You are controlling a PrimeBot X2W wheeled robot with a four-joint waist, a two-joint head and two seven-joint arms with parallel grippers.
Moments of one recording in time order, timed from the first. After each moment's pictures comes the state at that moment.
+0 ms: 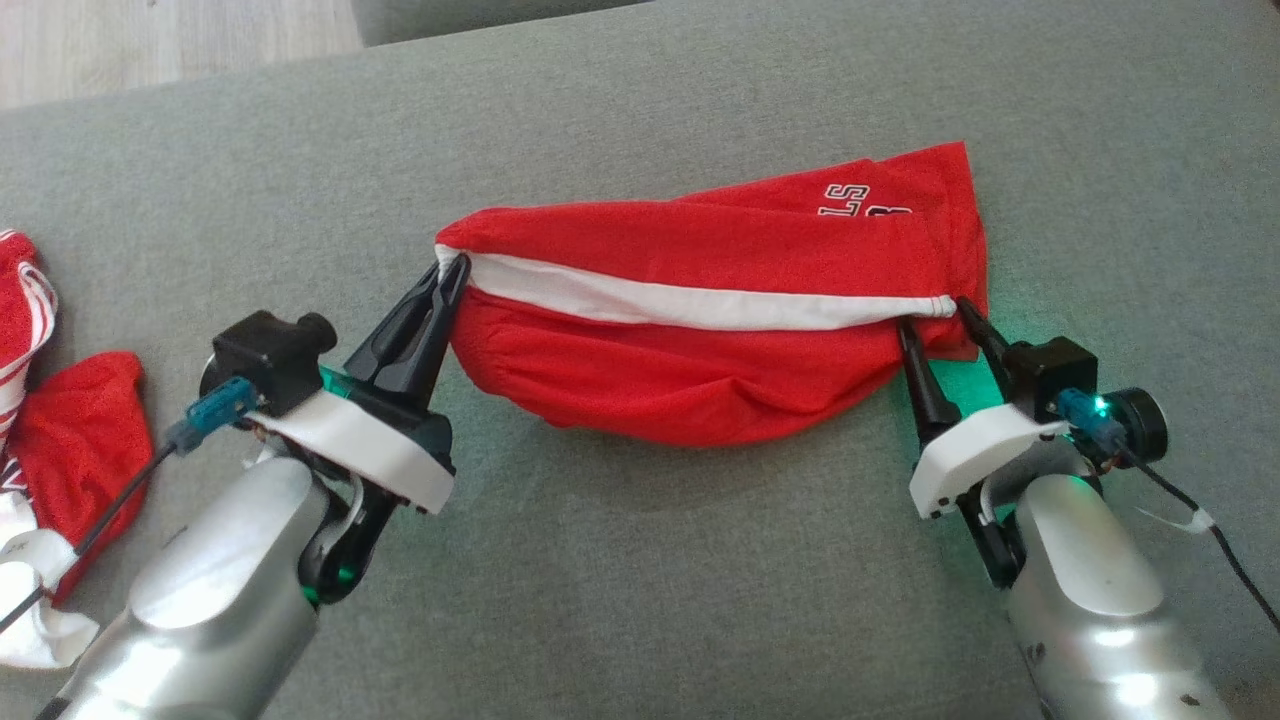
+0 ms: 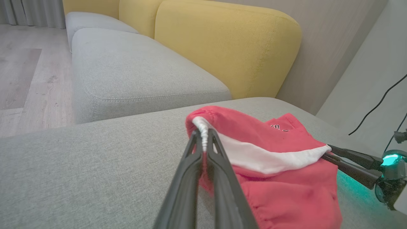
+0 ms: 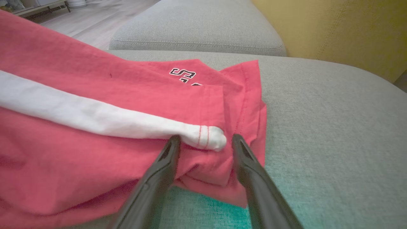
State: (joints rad) left arm -0.57 0.43 -0.78 0.35 -0.79 -0.11 -0.20; right arm -0.47 -0.05 0.08 0.80 -0.04 0.13 -0.26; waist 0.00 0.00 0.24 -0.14
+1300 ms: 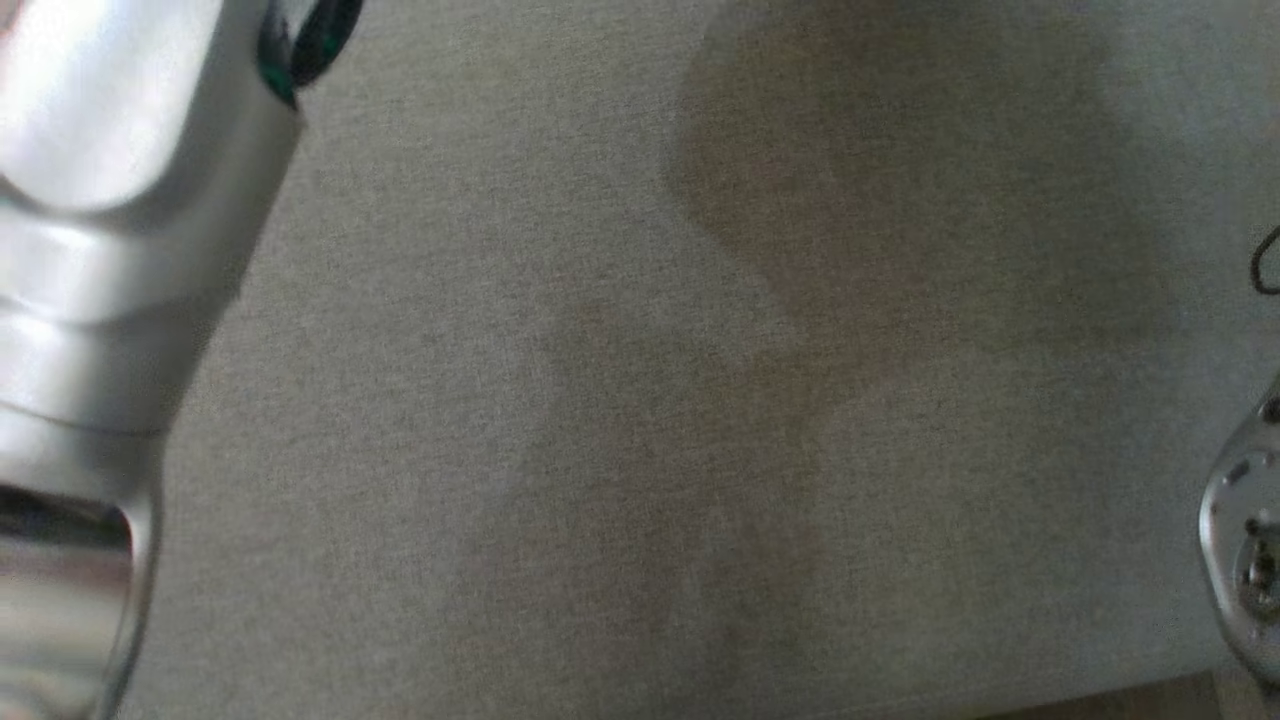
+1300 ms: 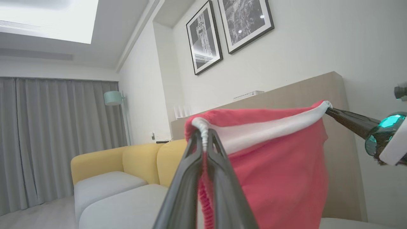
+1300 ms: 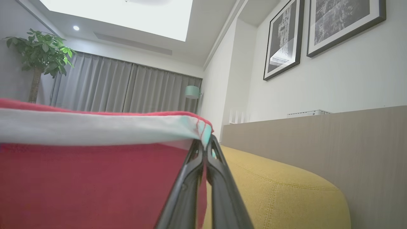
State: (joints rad) left arm -1.31 0.26 -0.65 0.38 -0.49 -0.13 -0.26; right arm -1.13 -0.14 -0.24 0.41 -0.15 0.13 -0.26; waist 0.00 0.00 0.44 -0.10
